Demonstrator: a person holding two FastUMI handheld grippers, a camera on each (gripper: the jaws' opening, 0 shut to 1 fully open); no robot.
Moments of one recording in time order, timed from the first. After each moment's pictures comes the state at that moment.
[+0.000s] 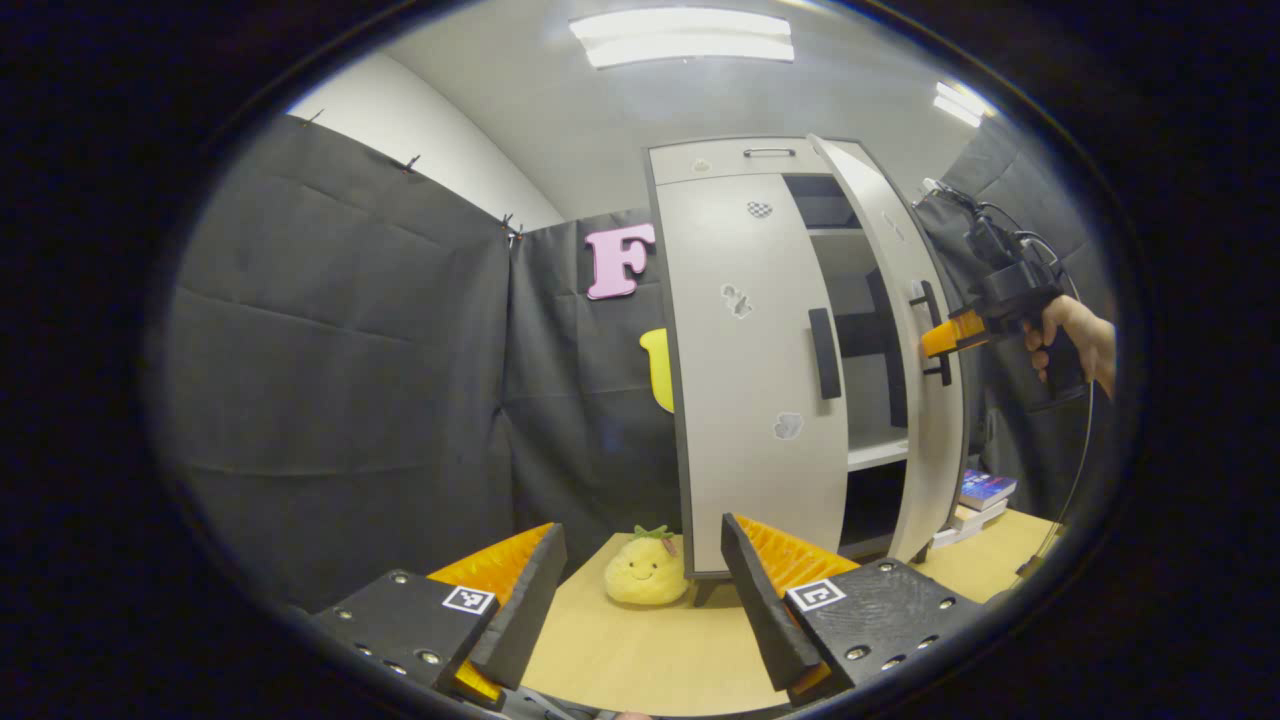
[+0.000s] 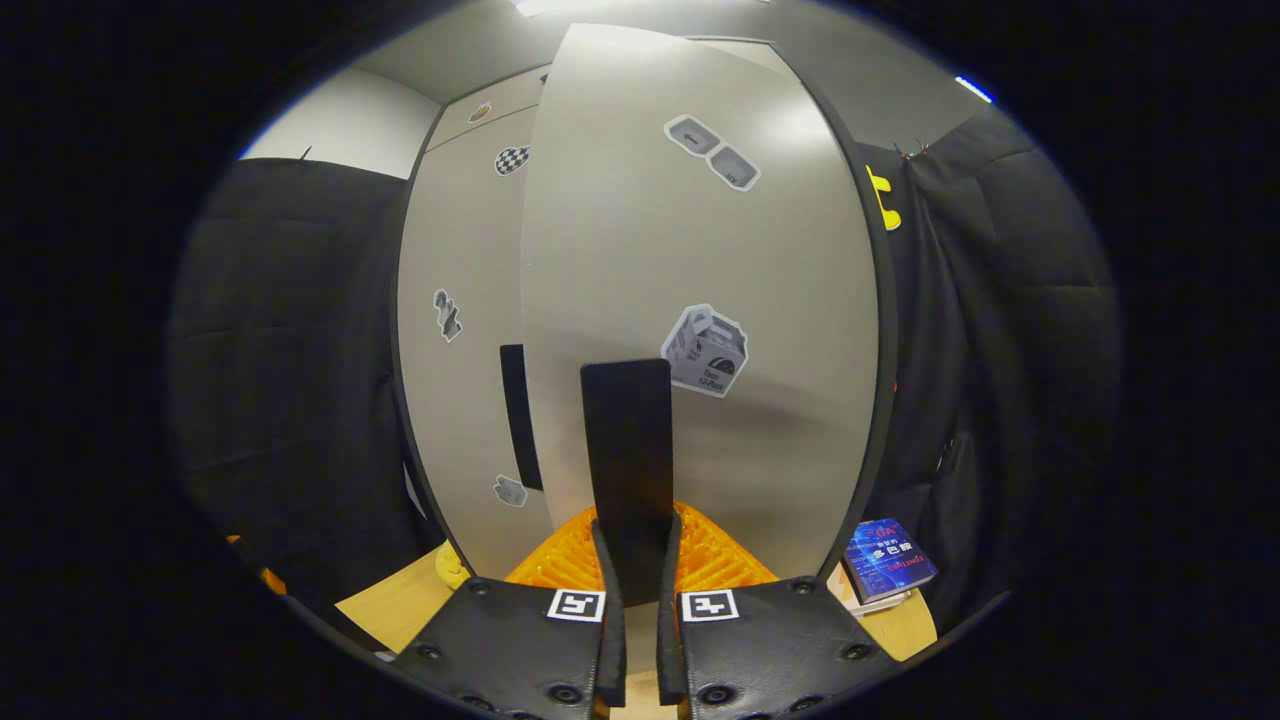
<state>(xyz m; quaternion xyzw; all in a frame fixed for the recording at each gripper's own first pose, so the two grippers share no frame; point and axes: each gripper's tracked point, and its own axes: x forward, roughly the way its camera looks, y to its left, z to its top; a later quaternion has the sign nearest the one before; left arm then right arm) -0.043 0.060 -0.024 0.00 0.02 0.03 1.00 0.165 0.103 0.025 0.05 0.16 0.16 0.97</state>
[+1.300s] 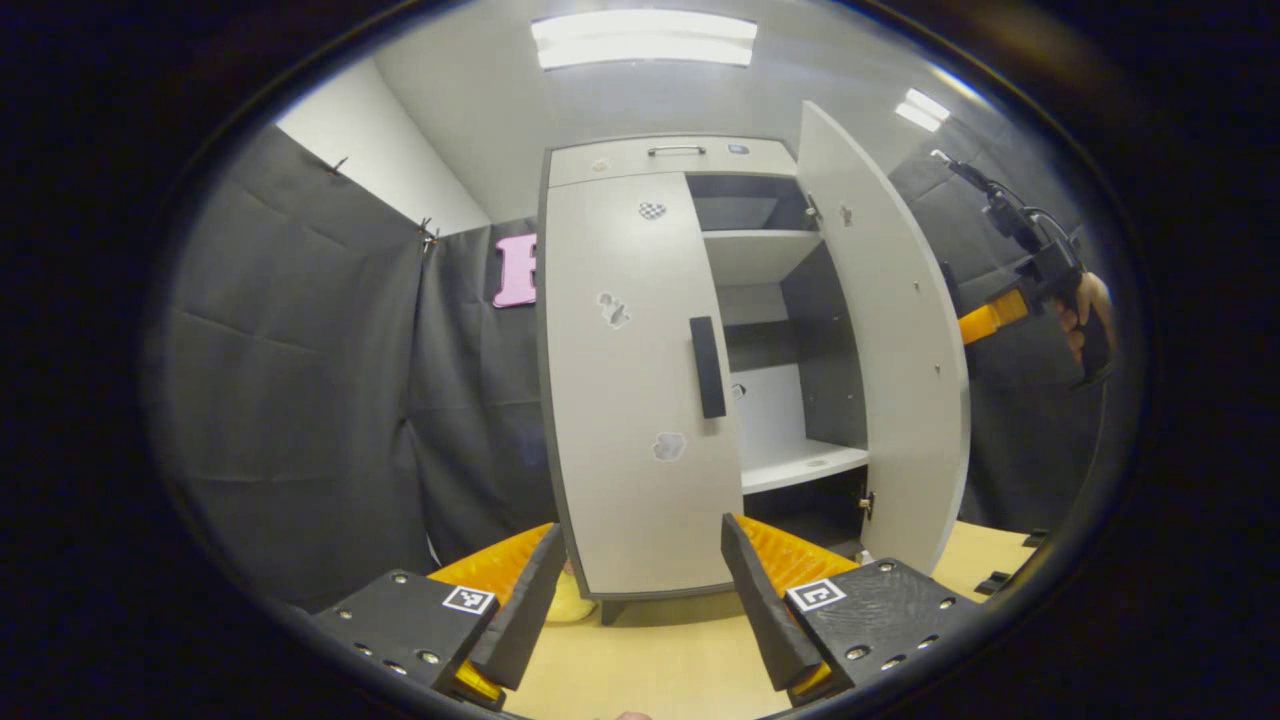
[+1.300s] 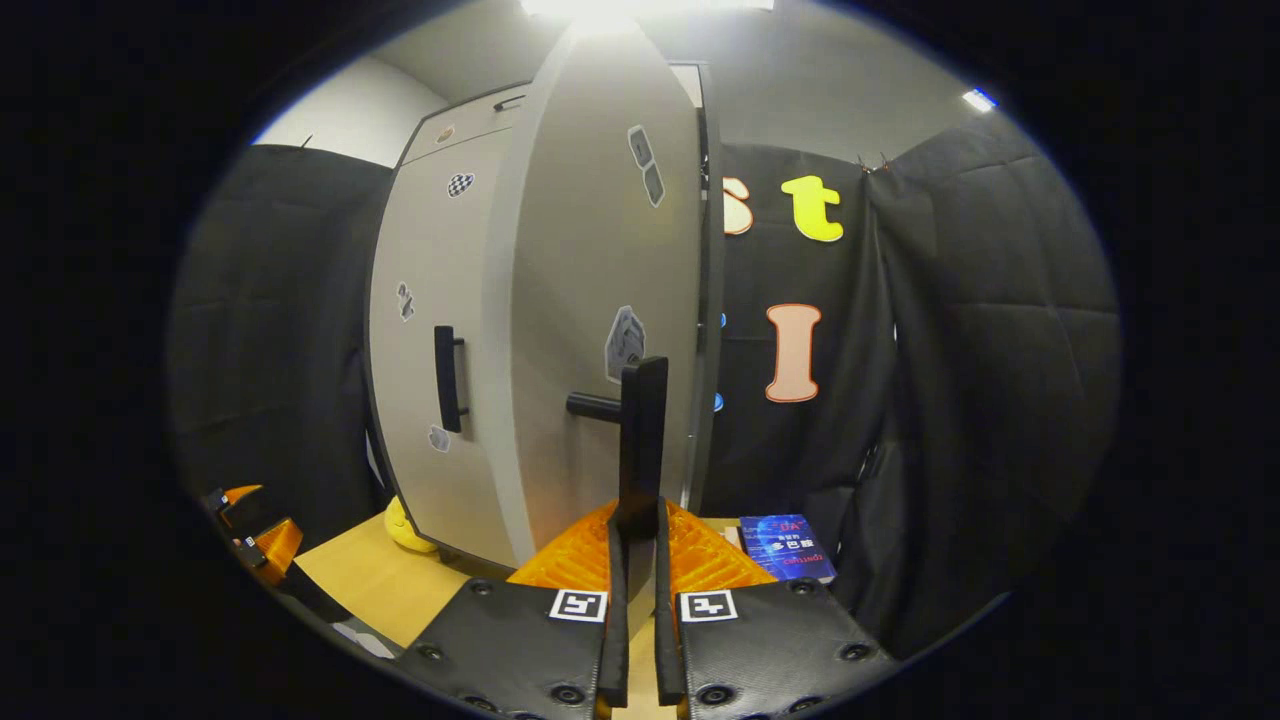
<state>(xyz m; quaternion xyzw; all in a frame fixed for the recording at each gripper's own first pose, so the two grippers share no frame) -0.003 -0.064 -0.011 0.00 0.00 -0.07 1.00 0.143 0.010 0.031 0.00 0.16 0.11 0.98</state>
